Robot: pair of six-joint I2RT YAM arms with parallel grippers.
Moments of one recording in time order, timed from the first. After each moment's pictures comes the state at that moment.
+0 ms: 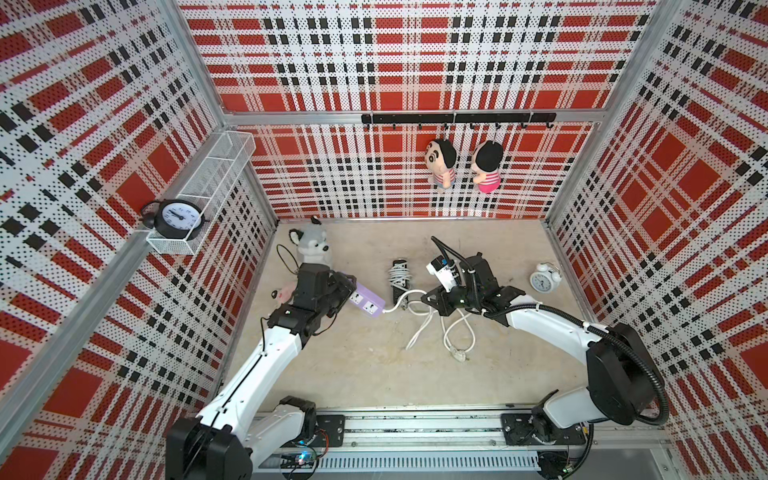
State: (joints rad) left arm -0.28 1.03 0.73 -0.36 0.05 -1.14; right arm 0.57 1.48 0.94 -0.16 -0.49 0.15
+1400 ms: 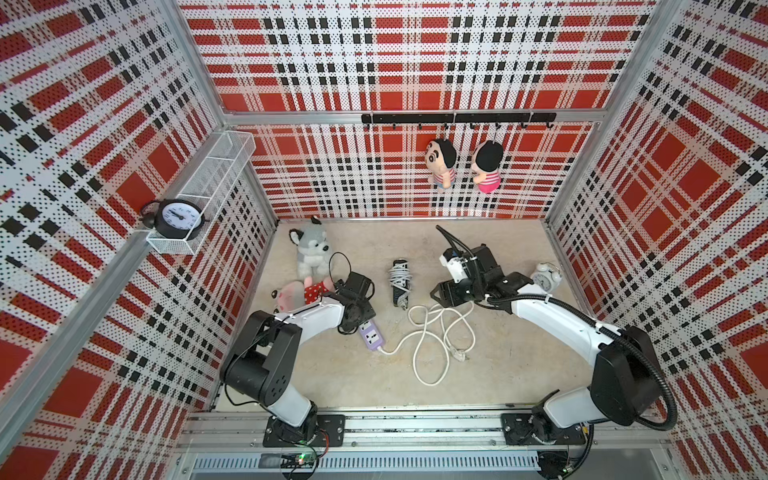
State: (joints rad) left arm -0.41 1.60 0.83 -0.40 -0.11 -0.93; right arm 0.49 1.46 1.09 -0.49 -0.26 0.22
